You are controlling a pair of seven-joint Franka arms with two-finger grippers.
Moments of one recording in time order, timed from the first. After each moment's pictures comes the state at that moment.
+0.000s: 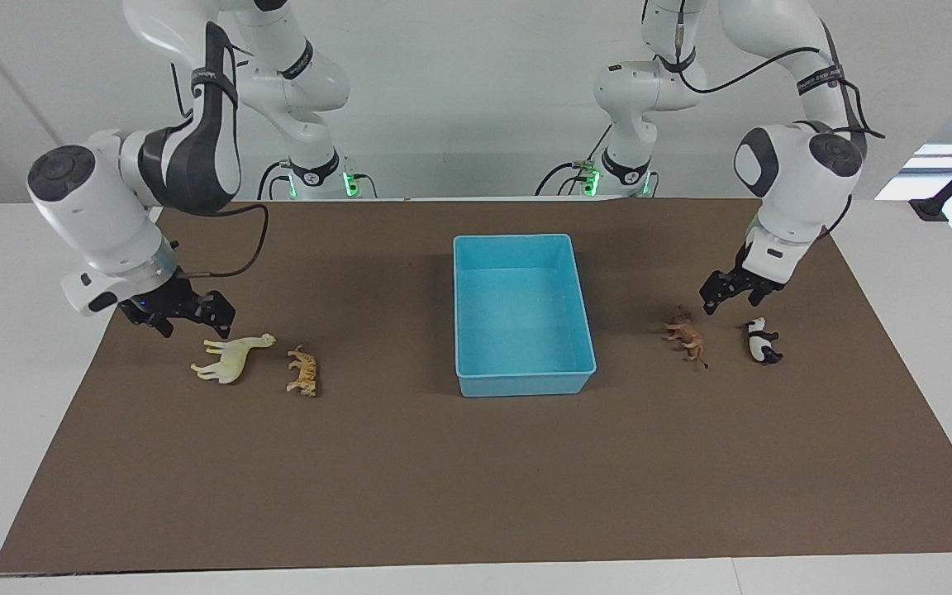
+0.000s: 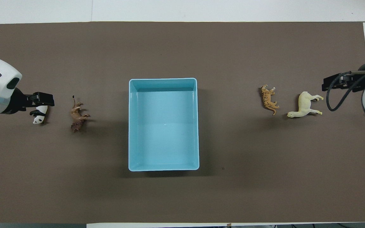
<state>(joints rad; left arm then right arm) -0.03 0.02 0.03 -2.19 -0.02 2.26 -0.12 -0.06 0.24 -0.05 -1.79 0.01 2.02 -0.05</state>
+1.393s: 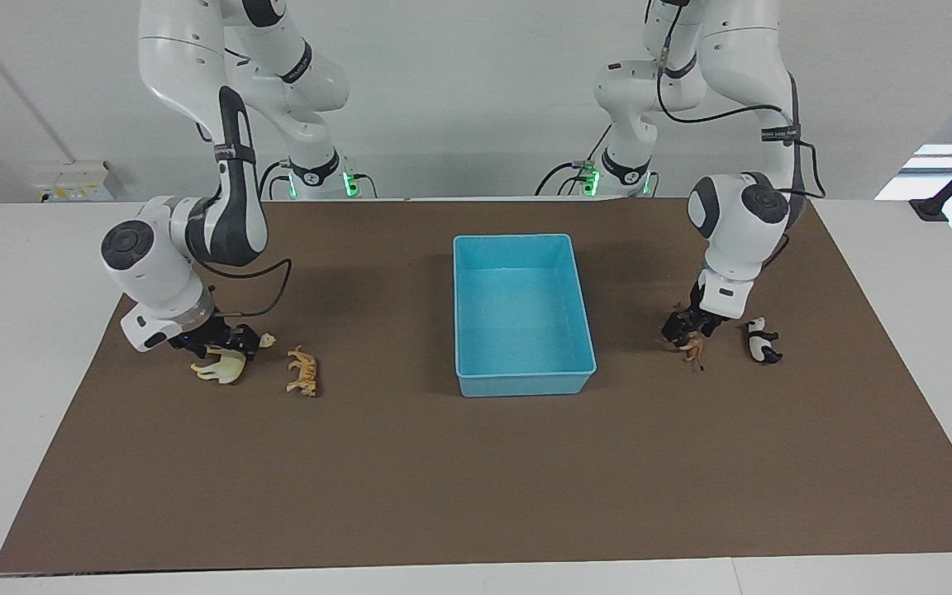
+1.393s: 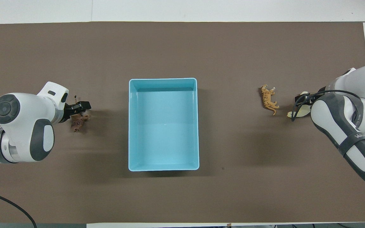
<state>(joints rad) -0.10 0.14 0.02 -2.28 -0.02 2.53 -0.35 -0.09 0.28 -0.05 -2.04 0.01 2.29 -0.05</state>
